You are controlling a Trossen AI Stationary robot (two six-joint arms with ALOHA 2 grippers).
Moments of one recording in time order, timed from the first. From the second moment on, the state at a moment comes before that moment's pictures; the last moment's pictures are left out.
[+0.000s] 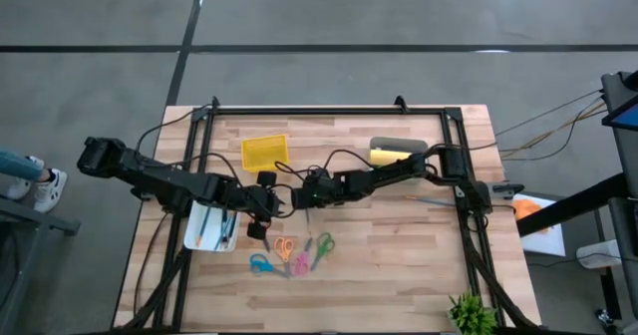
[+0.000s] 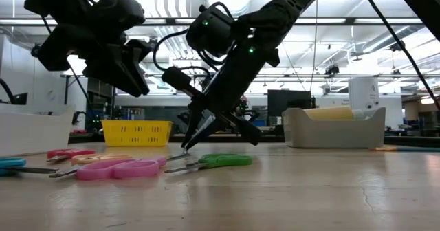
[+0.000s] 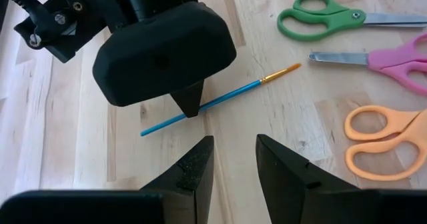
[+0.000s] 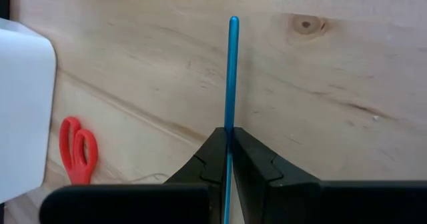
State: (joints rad) left arm -0.18 1.25 0.63 -0.25 -0.21 0.17; right arm -0.01 2.16 1.40 -0.14 0.11 1.36
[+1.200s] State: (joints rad) left arm -0.18 1.25 0.63 -0.25 -0.21 0.17; right arm -0.01 2.12 1.39 -0.16 0.10 1.26
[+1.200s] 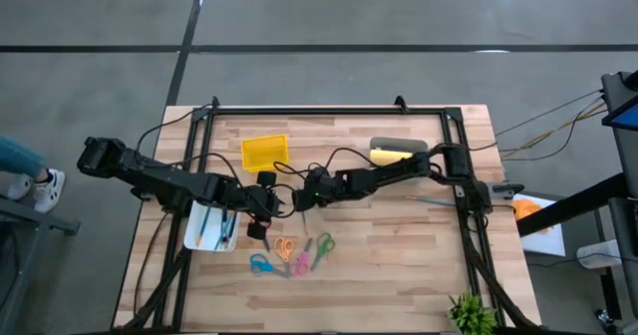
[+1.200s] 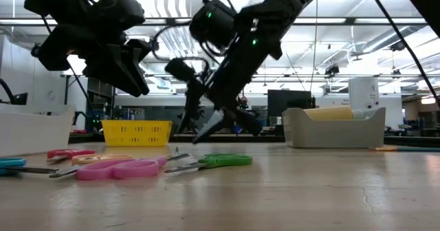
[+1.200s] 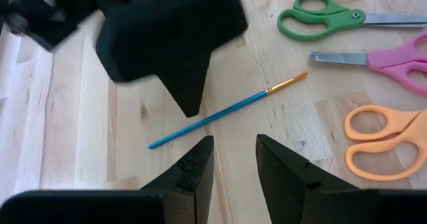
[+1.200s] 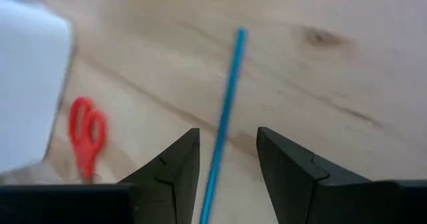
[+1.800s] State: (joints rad) left arm -0.18 1.25 0.63 -0.26 -0.21 0.17; right arm 0.16 1.79 1.16 -0.06 0.44 0.77
